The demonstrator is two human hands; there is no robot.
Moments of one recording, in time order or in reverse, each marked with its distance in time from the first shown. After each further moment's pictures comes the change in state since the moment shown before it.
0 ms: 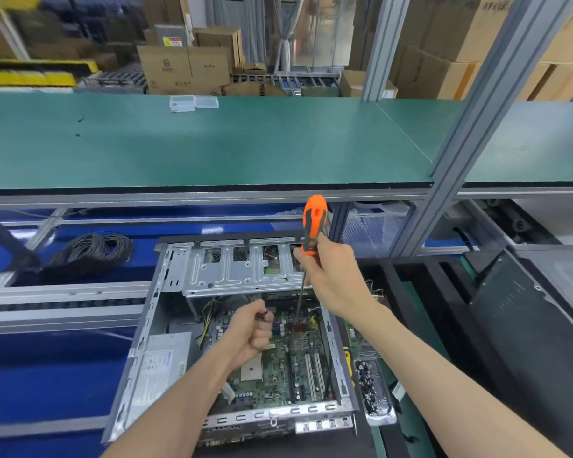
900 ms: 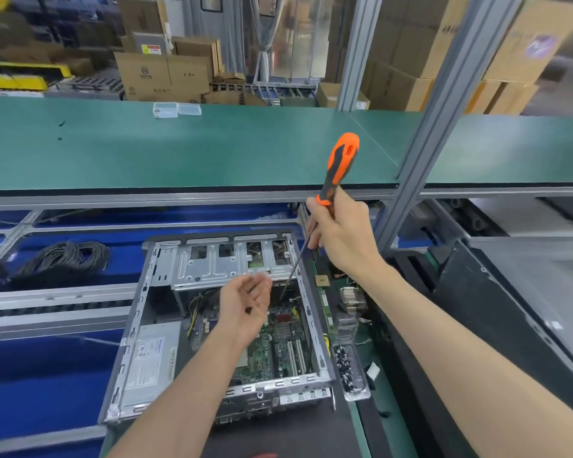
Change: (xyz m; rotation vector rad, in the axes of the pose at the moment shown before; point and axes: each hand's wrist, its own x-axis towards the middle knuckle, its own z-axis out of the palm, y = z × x) left_hand -0.053 0.017 0.049 -0.637 -0.089 0.184; right_hand -0.003 -0.037 -0.059 0.185 0.231 -0.056
